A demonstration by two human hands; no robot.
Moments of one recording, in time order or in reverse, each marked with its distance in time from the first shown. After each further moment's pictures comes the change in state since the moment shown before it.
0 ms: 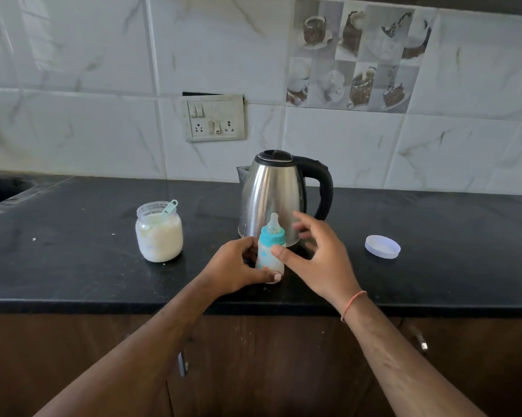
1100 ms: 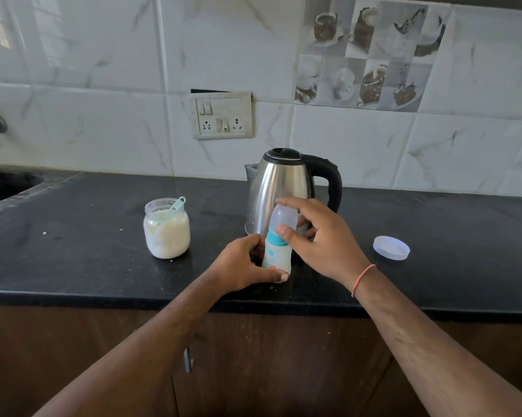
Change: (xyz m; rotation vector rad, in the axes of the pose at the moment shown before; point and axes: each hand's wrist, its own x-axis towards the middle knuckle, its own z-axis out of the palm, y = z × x) left_hand 0.002 -0.004 0.000 0.014 0.003 0.012; right_hand 0.031 -0.024 -0.013 -0.126 -0.134 -0.261
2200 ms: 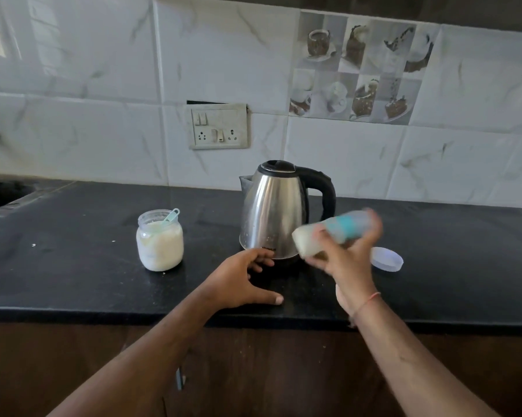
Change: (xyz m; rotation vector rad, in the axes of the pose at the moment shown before) left_hand -0.004 0.000 0.001 0.006 -0.057 0.037; right_hand -0.018 0.012 0.005 0.929 0.580 0.493
